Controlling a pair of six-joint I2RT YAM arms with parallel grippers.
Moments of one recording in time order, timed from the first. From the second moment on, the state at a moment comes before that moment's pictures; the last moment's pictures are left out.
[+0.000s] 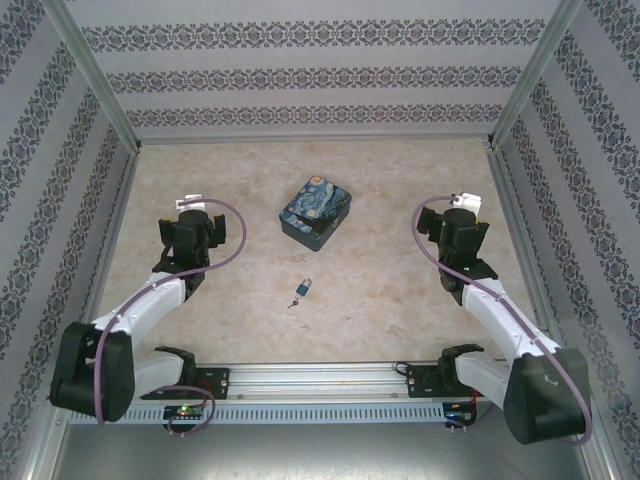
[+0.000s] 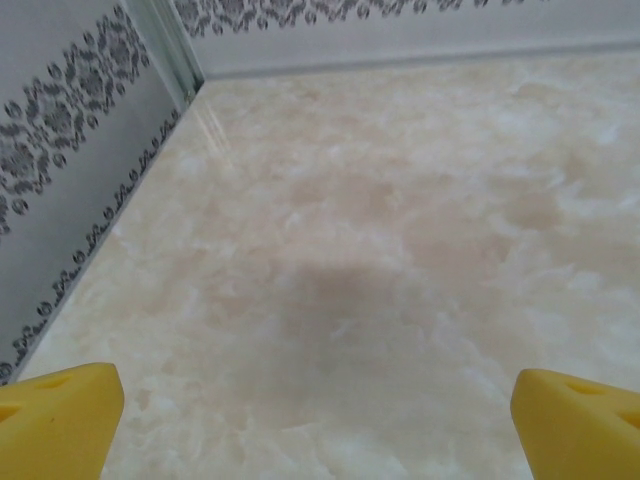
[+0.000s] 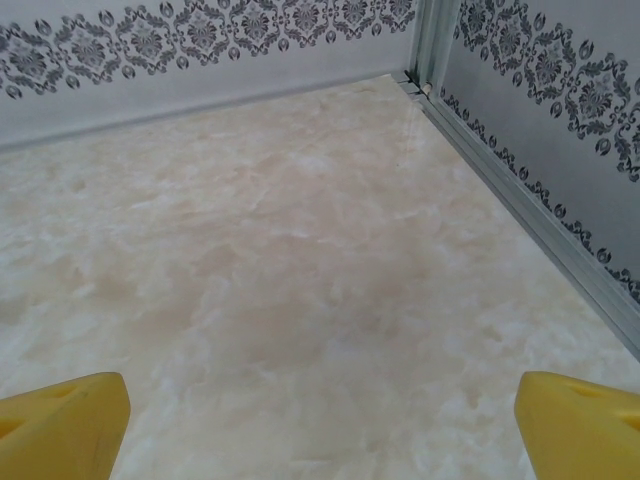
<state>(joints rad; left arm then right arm) -0.16 1.21 0.54 0.16 -0.48 -0.05 0.12 1.07 0.55 0.07 0.38 0.23</state>
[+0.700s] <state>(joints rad) -0.05 1.51 0.41 0.66 -0.26 -0.04 0.07 1.48 0.33 0.77 0.21 0.05</state>
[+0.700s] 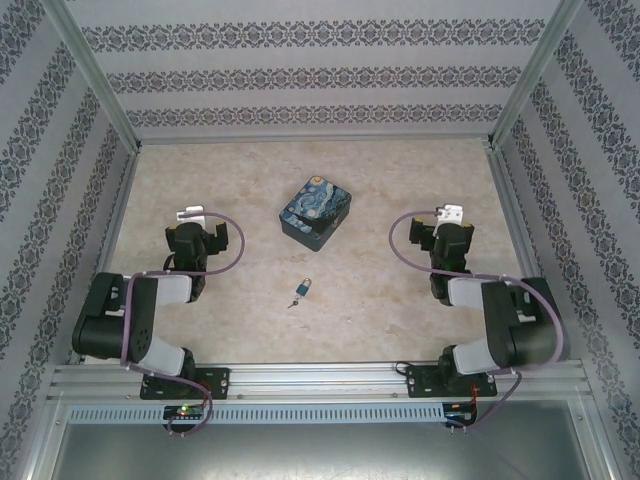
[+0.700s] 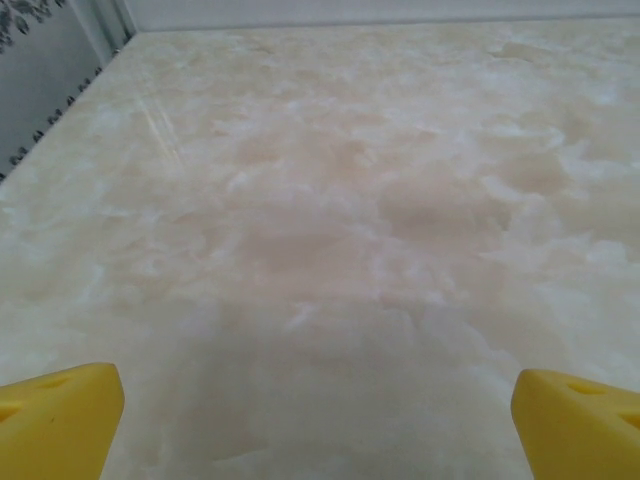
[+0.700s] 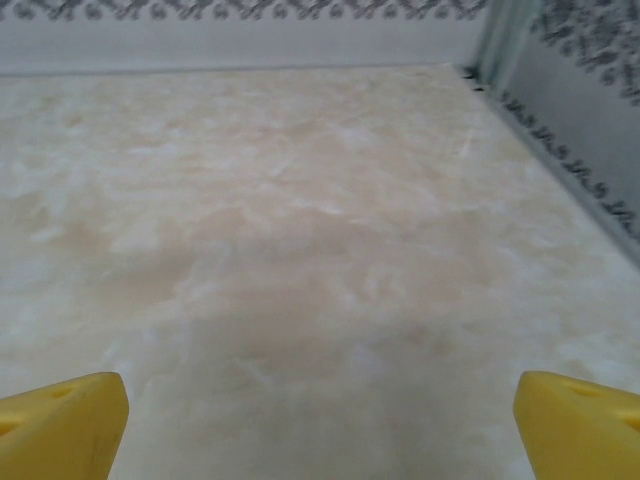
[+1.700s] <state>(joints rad) -0.02 1.56 0.41 0.70 -0.13 -0.03 0.01 1.51 0.38 0.79 0.00 0.02</state>
